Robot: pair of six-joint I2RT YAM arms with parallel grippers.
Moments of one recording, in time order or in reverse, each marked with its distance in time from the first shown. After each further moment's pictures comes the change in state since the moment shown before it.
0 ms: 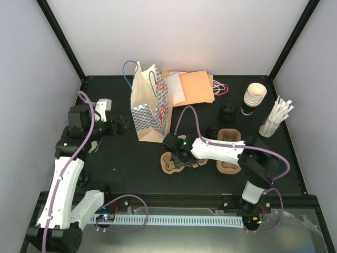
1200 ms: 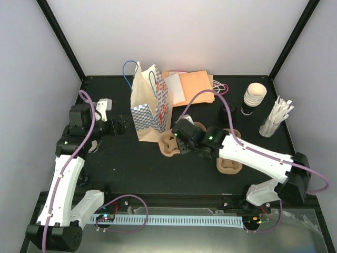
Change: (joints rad) left arm 0.000 0.019 0.003 -0.009 -0.002 -0.003; right arm -0.005 -0.308 0.102 -0.069 0.141 -0.187
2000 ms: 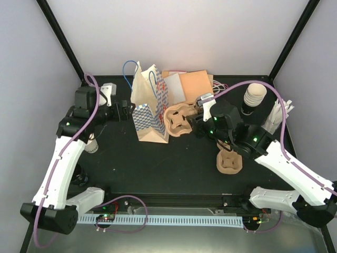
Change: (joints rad) left arm -0.124 0.177 0.247 -0.070 -0.171 -0.045; right arm -0.160 -0.298 0.089 0.174 -0.151 -0.234
